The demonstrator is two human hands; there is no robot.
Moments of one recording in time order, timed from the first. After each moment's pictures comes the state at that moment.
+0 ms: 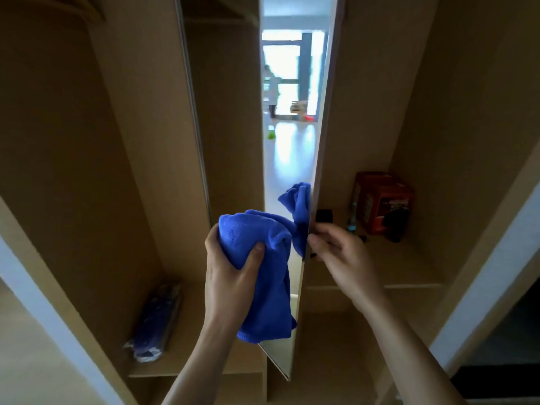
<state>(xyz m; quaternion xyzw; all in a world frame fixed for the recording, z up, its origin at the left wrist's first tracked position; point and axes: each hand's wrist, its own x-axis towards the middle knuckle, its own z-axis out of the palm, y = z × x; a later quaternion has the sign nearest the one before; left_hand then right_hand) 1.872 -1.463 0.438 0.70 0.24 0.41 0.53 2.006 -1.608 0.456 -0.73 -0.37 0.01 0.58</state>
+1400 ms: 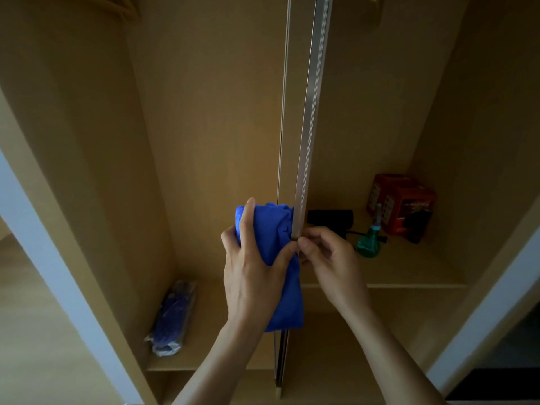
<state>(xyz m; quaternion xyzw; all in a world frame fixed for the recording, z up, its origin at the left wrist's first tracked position) 1.829 -1.420 0.444 0.80 0.20 0.45 0.35 1.921 -1.533 0.454 -0.72 -0.36 -0.01 0.59</state>
